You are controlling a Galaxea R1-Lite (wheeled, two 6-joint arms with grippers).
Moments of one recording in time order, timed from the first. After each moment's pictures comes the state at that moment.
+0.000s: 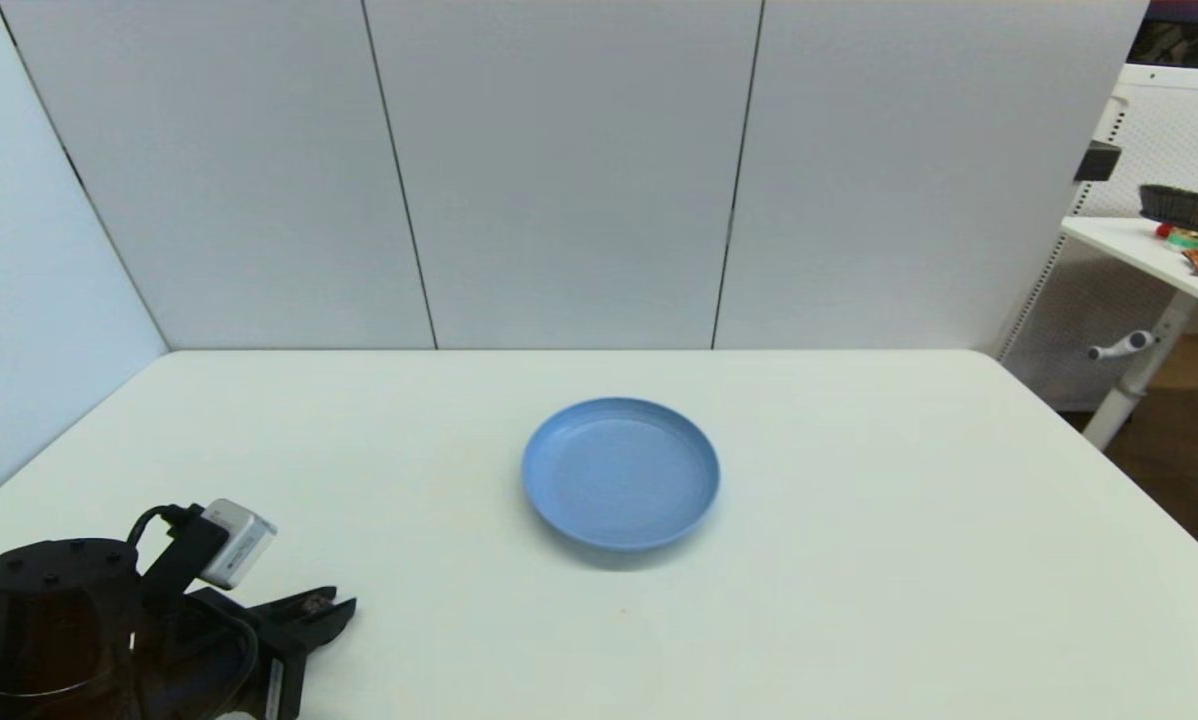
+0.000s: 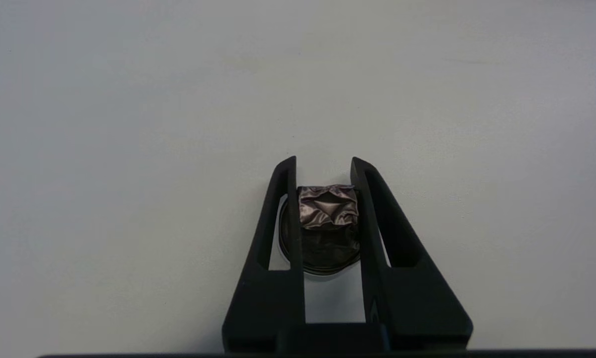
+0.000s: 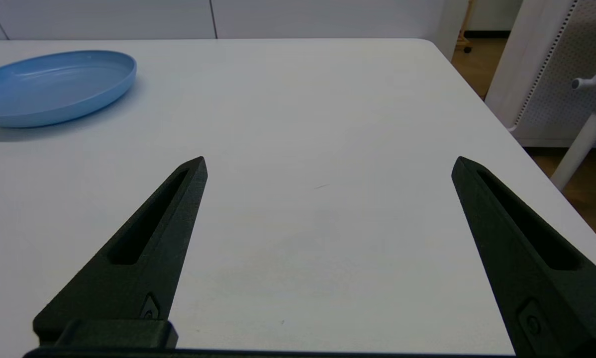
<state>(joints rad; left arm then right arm) -0.28 1.60 0.00 -1.06 -0.18 0.05 0.00 0.00 0.00 -0.04 0.00 0.00</state>
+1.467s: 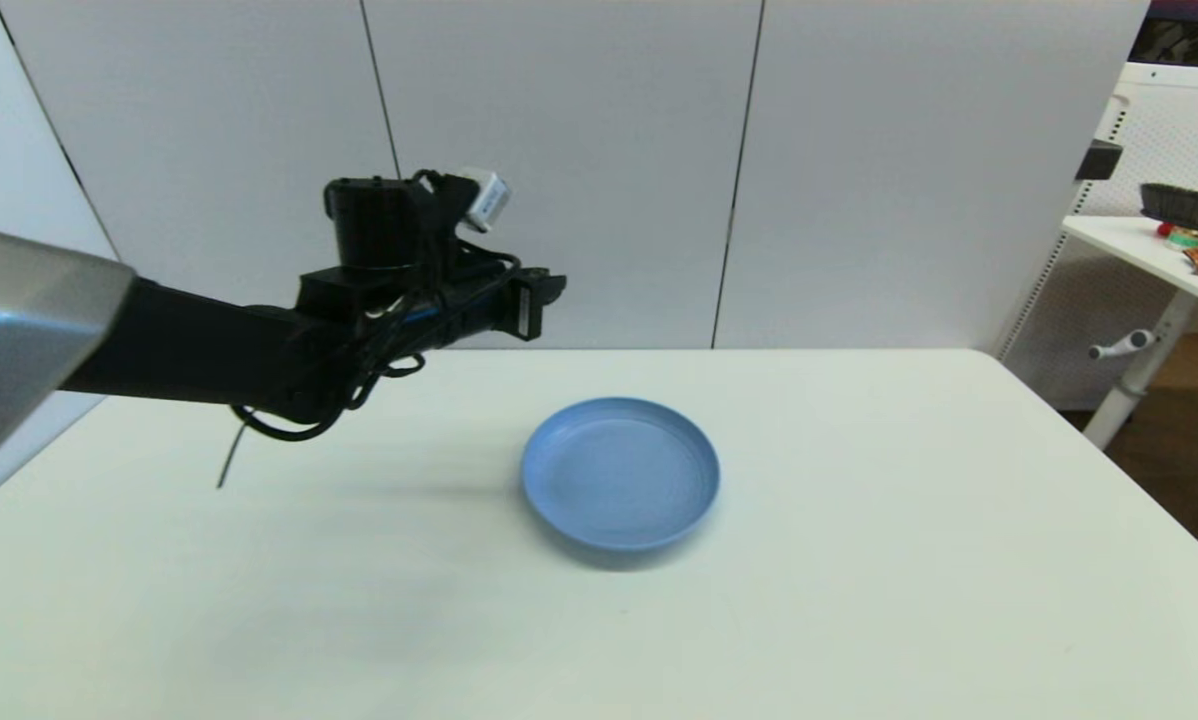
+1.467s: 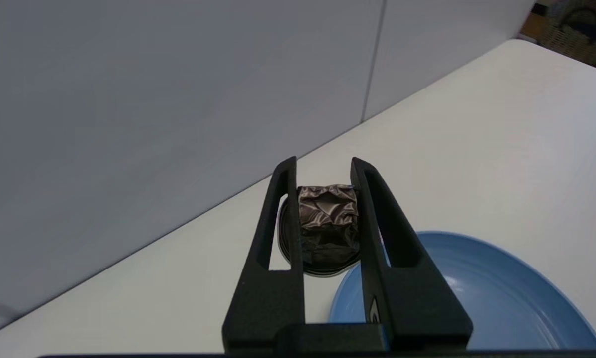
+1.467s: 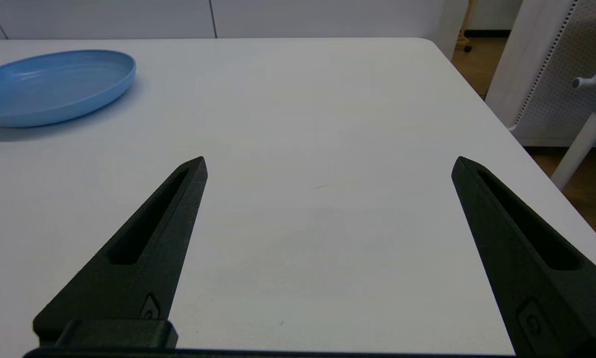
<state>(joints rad) -0.45 2.02 -1.36 -0.54 -0.26 0.07 0.00 0.00 0.00 -0.04 0.00 0.00</state>
